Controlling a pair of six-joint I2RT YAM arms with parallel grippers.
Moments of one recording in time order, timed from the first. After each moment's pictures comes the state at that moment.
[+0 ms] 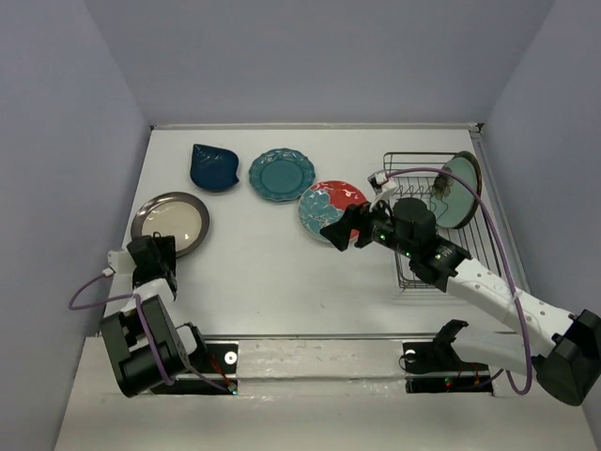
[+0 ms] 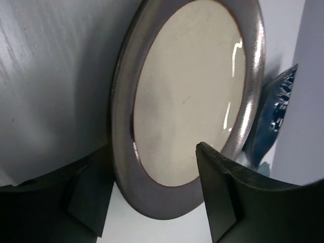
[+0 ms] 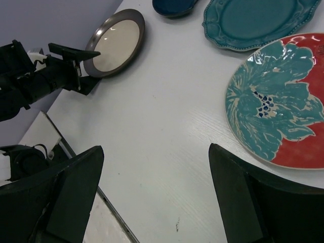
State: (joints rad) left arm 0.43 1.15 0.26 0.26 -0.07 -1.19; right arm 0.71 1.03 0.77 0.04 -0.16 0.47
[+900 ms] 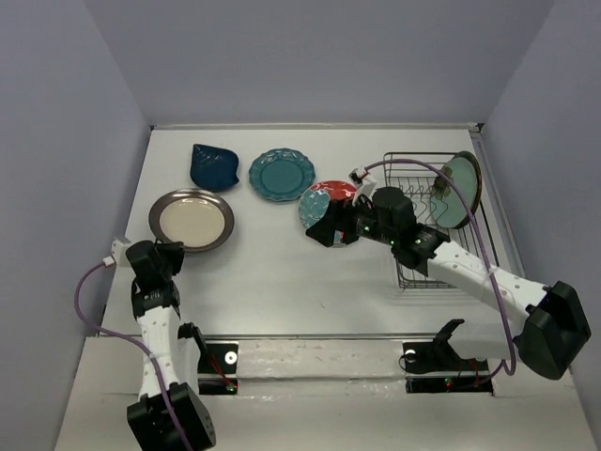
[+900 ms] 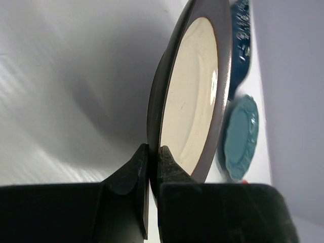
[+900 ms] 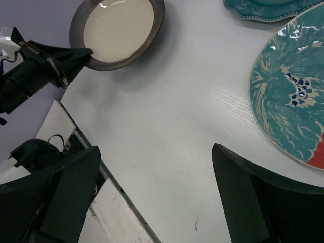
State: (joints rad) left arm 0.39 0.68 0.27 -0.11 0.04 -1.02; right arm 0.71 1.21 0.85 0.03 -0.25 0.56
